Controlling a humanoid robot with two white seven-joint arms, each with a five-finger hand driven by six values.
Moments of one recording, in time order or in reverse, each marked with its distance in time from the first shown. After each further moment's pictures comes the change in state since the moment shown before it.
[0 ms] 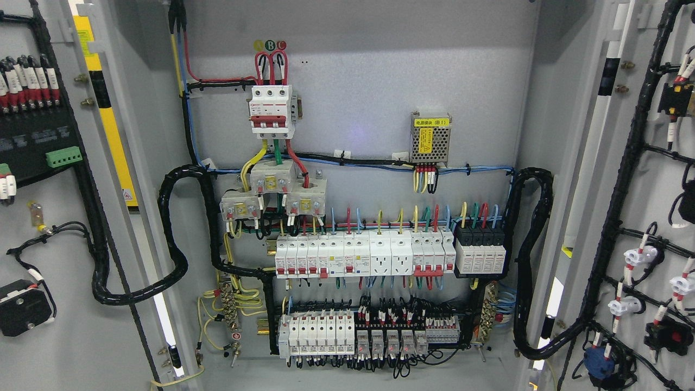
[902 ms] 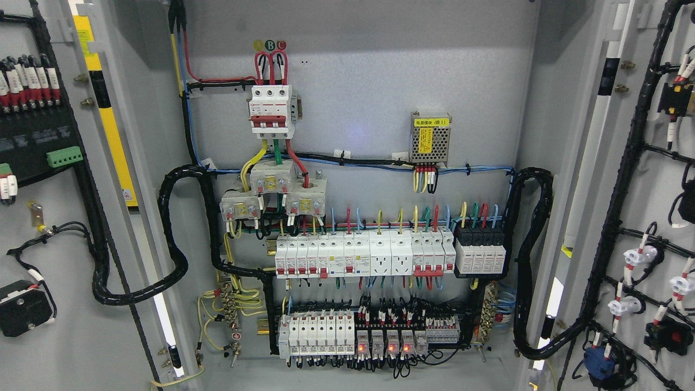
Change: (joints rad) left arm 0.044 -0.129 -0.250 -0.100 -0.234 0.005 0.015; right arm 0.005 -0.039 0.220 0.045 0.005 0.009 -0.003
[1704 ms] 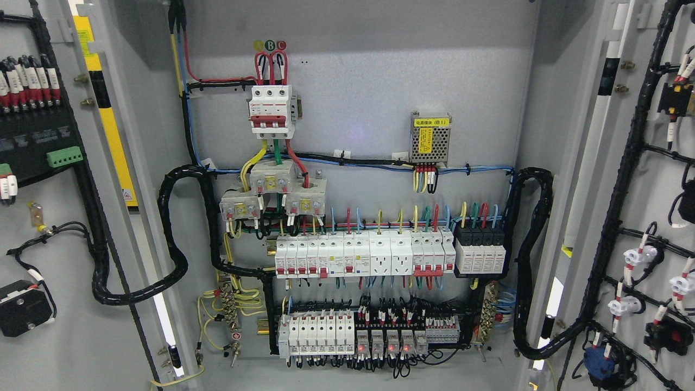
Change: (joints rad) left arm -0.214 -0.296 -0.201 0.711 -0.224 -0.077 0.011; right arm -0.037 0.032 0.195 0.487 0.220 -0.005 0.004
